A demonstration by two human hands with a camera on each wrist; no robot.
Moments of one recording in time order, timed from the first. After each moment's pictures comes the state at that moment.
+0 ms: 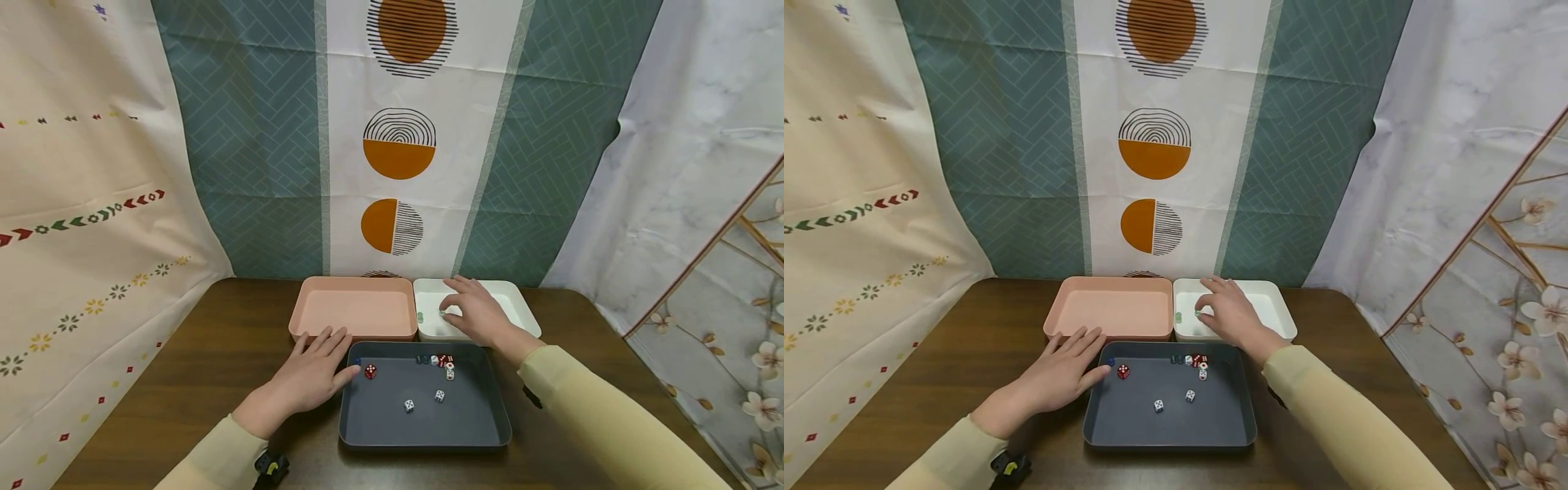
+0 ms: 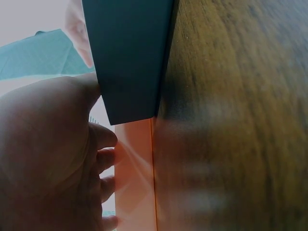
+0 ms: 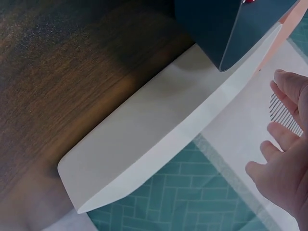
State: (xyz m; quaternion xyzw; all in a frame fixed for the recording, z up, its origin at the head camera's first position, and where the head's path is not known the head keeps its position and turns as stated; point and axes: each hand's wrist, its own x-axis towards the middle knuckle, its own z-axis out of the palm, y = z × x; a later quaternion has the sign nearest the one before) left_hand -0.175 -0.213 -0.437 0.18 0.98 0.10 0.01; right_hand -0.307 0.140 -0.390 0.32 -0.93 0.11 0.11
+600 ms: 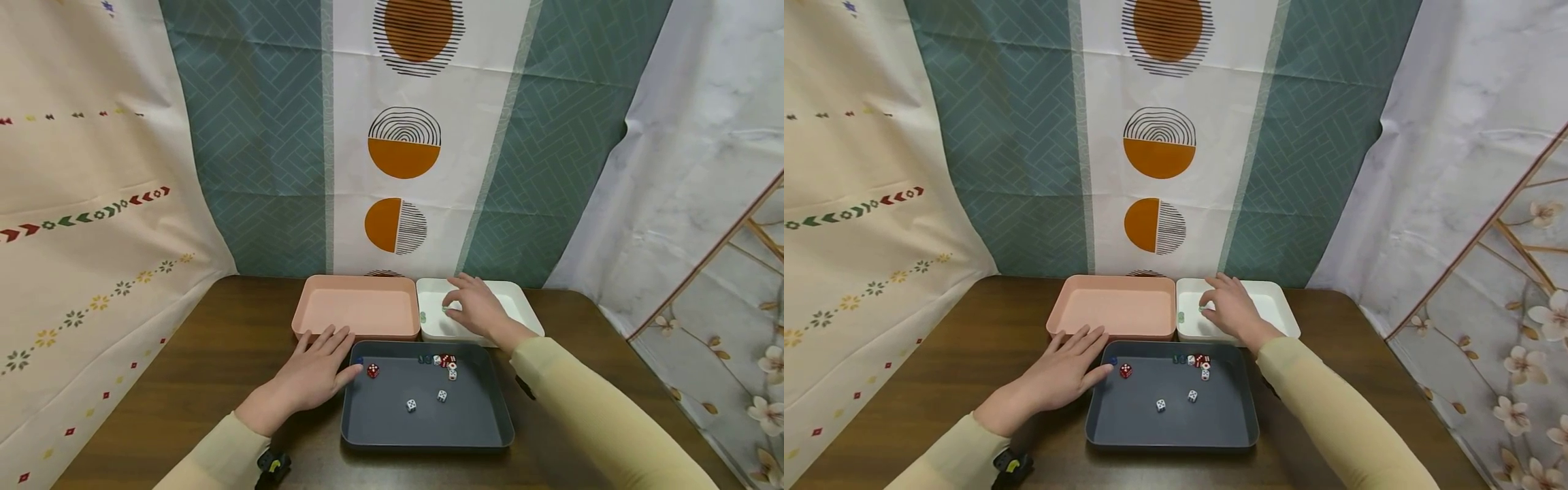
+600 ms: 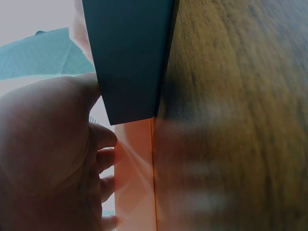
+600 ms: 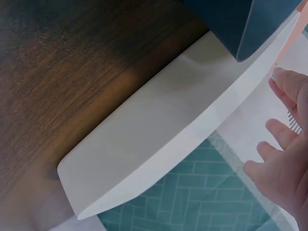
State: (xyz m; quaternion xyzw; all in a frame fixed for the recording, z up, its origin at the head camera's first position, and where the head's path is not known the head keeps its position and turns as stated) left_hand -0.177 -0.215 -0.440 0.19 0.98 0.10 0.00; right_hand -0.326 0.135 -0.392 0.30 -0.94 0.10 0.09
